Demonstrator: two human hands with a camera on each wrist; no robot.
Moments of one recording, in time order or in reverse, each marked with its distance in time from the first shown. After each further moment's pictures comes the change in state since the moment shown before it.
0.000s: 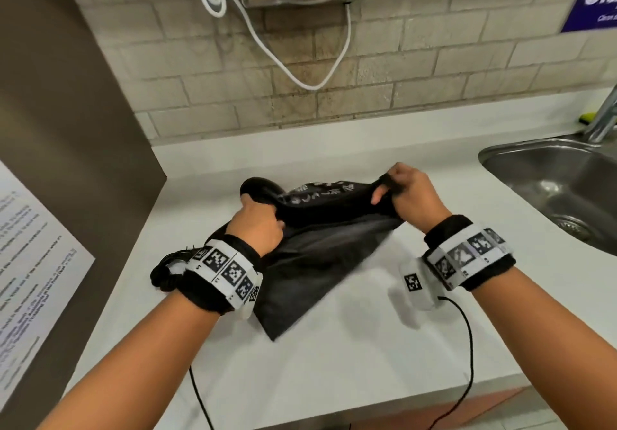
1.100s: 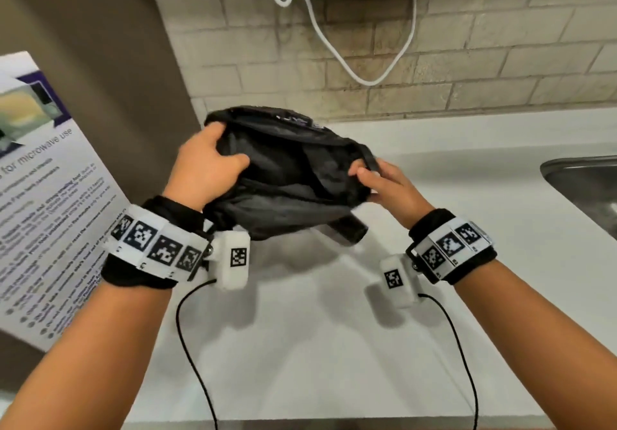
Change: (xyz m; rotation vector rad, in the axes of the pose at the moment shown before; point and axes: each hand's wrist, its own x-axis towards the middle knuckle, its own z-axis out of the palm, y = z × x) left_hand -0.021 -0.095 -0.081 -0.592 0.559 -0.037; right_hand 0.012 -0.051 0.074 0.507 -0.400 0.001
